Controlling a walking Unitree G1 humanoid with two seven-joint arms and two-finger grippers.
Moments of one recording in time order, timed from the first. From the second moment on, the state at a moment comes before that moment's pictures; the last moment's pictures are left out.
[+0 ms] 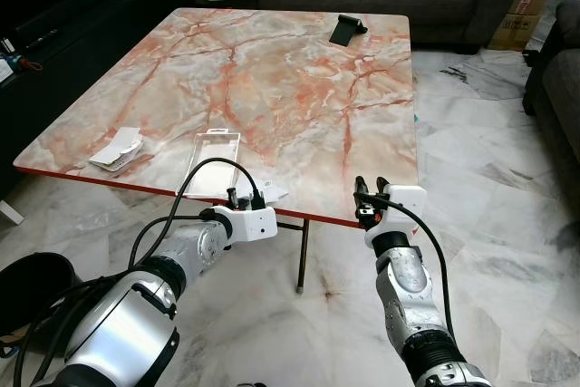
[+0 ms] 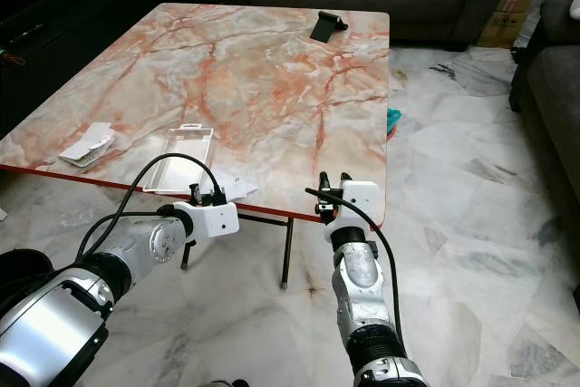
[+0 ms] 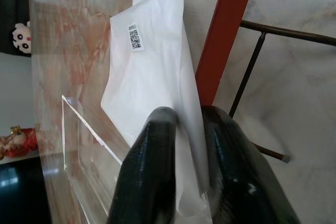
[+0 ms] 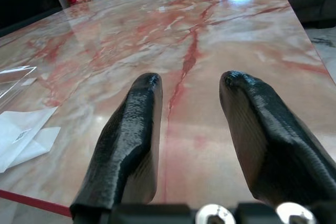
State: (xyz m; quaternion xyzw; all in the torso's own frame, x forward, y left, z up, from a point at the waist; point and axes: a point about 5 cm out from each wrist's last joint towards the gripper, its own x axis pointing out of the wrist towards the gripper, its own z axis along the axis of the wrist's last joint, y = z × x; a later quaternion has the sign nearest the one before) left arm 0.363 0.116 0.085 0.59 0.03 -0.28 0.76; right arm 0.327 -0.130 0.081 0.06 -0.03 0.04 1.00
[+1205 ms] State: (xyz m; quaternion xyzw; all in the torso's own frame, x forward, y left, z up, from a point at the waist) left arm 0.356 0.141 0.135 0.16 -0.11 -0.01 0.98; right arm 0.342 -0.141 0.109 0.06 -0.09 0.00 0.99
